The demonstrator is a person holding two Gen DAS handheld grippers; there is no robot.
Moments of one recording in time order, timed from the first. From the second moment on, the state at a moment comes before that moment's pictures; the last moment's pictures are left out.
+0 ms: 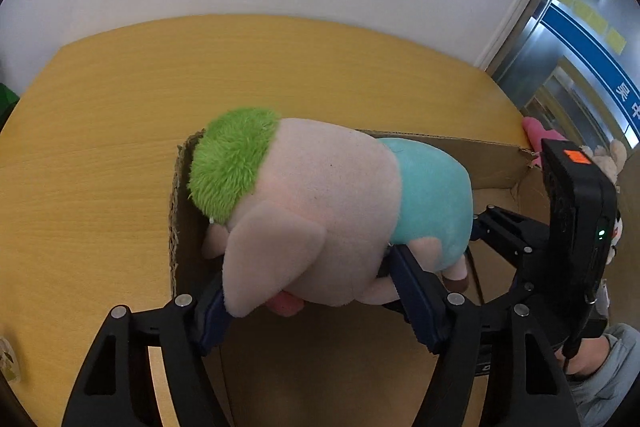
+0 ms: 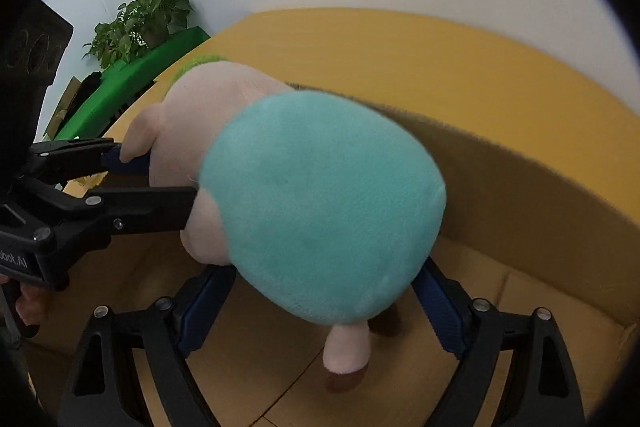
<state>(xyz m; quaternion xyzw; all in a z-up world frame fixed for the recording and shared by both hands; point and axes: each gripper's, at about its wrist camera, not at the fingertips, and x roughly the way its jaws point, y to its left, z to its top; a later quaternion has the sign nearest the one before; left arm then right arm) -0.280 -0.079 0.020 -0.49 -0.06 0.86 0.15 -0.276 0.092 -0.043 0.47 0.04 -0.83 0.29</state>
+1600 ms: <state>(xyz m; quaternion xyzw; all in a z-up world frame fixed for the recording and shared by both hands) 0.043 -0.039 0.113 -0.30 0.01 0.95 0.09 0.016 0.267 0.114 0.36 -0.01 -0.92 0.16</state>
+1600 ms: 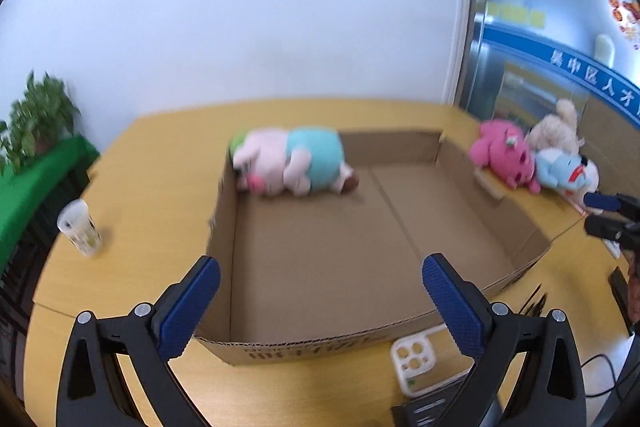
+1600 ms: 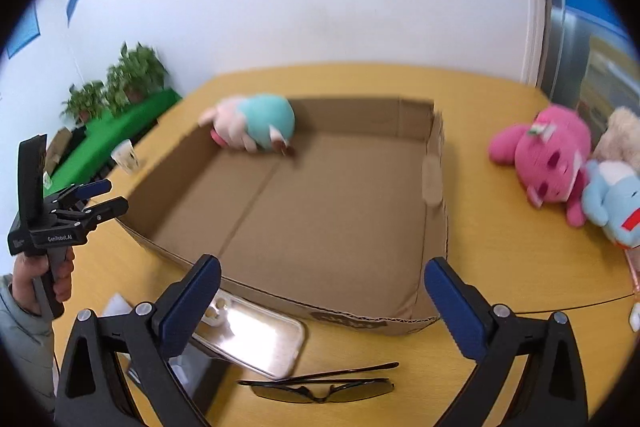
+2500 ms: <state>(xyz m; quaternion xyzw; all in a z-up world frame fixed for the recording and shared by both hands) 0.112 -0.011 0.046 -0.41 -0.07 0.90 0.13 0.110 0.182 0.016 0.43 0.01 -0.81 0.39</state>
